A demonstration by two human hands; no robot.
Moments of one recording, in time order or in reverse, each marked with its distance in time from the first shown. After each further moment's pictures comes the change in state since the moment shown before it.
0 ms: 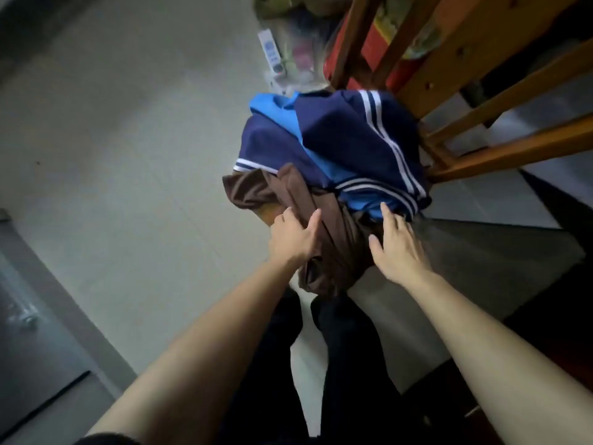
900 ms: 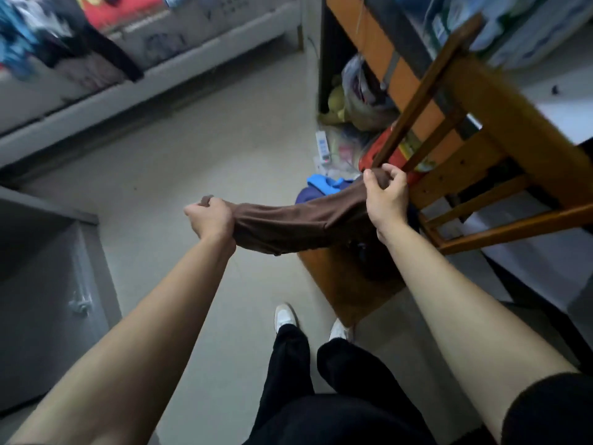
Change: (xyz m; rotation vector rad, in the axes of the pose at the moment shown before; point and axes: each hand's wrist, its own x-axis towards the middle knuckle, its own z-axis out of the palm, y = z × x) left_hand -0.136 0.016 -0.290 -1.007 0.784 -0.345; right_hand -0.049 -0.216 -0.201 0.976 0.398 -0.099
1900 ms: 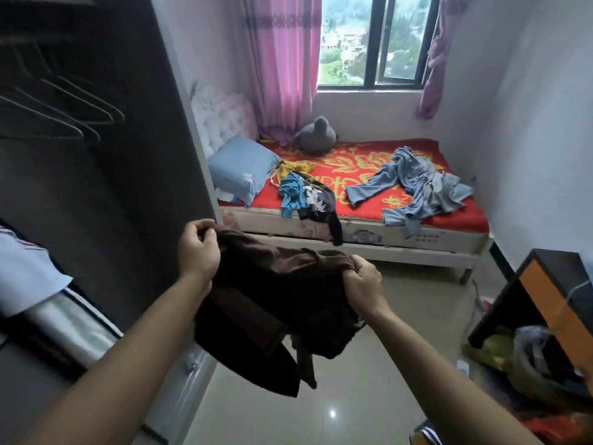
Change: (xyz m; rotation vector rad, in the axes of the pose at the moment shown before) left_hand 0.073 0.150 -0.467 -0.422 0.396 0.558; right_hand -0.300 -0.270 0.259 -0.164 -0.746 -0.706
